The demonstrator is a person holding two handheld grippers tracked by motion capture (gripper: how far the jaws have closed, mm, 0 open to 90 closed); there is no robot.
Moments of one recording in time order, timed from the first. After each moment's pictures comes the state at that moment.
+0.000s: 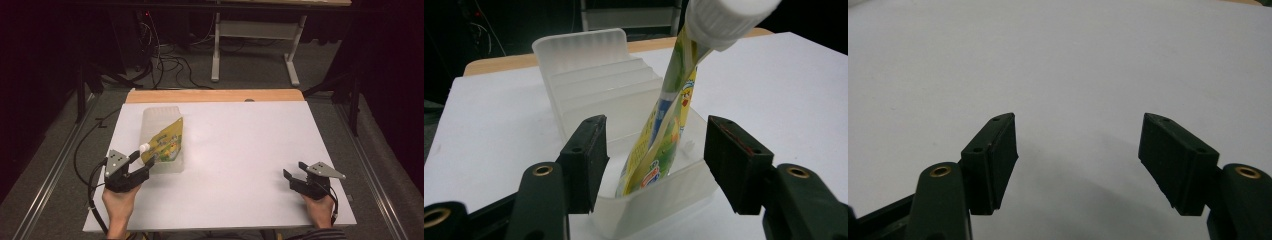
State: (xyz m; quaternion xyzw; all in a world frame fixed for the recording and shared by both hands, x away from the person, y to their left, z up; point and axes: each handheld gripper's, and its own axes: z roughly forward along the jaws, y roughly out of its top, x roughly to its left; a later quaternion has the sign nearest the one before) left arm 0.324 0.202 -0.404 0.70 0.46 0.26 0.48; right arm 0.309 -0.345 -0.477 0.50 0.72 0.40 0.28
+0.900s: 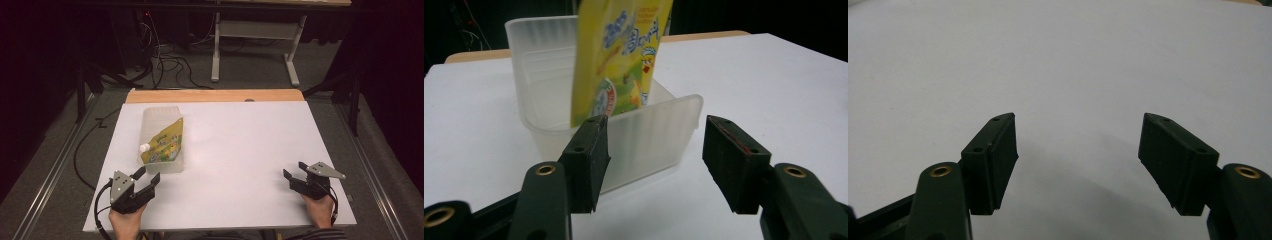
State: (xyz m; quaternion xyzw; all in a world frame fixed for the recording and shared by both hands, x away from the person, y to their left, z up) left arm 0.283 0.185 -0.435 0.70 0.44 0.26 0.50; right arm 0.309 -0.345 -0.477 0.50 0.72 0.40 0.29
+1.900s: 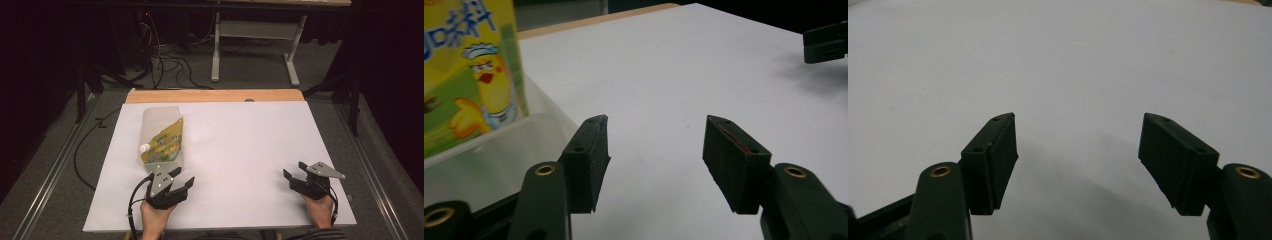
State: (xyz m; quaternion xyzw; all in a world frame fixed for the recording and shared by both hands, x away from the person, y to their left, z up) left arm 0.304 0.109 -0.445 0.76 0.35 0.20 0.50; right arm 0.309 -0.345 -0.477 0.50 0.72 0.40 0.29
